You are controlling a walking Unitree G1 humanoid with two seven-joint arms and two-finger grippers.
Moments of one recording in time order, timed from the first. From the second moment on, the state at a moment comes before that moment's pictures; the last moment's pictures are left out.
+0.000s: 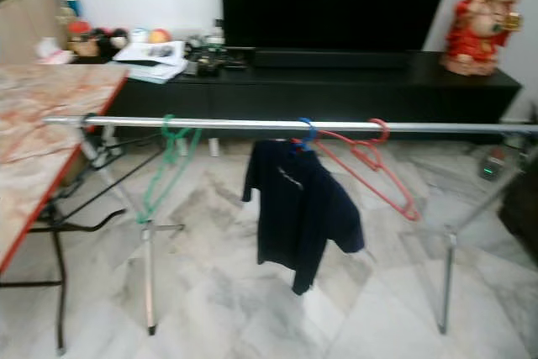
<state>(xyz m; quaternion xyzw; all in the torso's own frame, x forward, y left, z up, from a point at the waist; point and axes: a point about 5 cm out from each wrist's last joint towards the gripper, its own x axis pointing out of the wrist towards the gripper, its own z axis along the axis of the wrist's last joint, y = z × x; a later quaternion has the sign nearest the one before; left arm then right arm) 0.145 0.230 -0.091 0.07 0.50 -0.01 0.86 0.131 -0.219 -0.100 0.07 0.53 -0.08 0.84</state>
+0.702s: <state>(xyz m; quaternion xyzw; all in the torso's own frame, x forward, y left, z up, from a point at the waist) 0.145 0.229 -0.091 0.07 0.50 -0.01 0.86 0.128 -0.221 -0.101 0.07 0.53 -0.08 0.84</state>
